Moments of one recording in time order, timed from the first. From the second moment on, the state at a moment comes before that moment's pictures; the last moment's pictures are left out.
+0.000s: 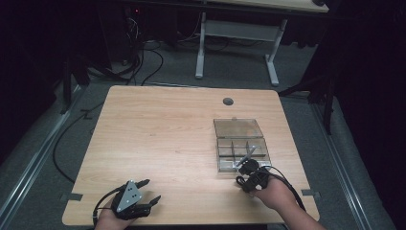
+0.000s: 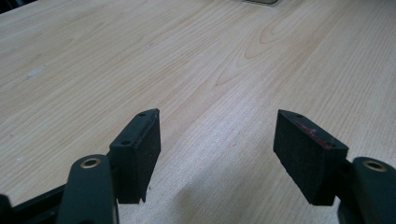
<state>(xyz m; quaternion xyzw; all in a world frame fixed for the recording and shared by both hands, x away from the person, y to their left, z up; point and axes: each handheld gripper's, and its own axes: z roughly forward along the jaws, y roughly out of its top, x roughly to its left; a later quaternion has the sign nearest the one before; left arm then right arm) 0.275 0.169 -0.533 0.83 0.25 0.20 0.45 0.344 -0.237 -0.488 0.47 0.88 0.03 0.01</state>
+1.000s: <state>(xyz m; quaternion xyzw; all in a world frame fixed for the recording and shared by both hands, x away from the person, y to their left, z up) 0.275 0.169 -0.533 0.83 0.24 0.20 0.45 0.350 -0.261 -0.448 0.47 0.88 0.04 0.02</state>
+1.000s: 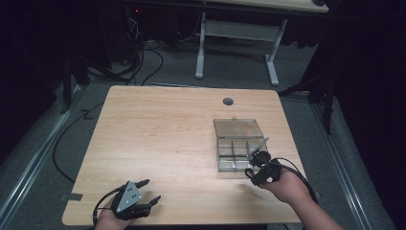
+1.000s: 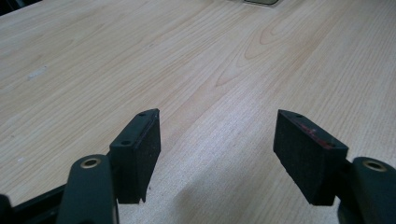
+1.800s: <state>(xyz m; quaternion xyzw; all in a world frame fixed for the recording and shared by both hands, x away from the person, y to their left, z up) 0.275 0.170 -0.533 0.83 0.24 0.20 0.46 0.391 -0.256 -0.420 0.47 0.88 0.05 0.03</state>
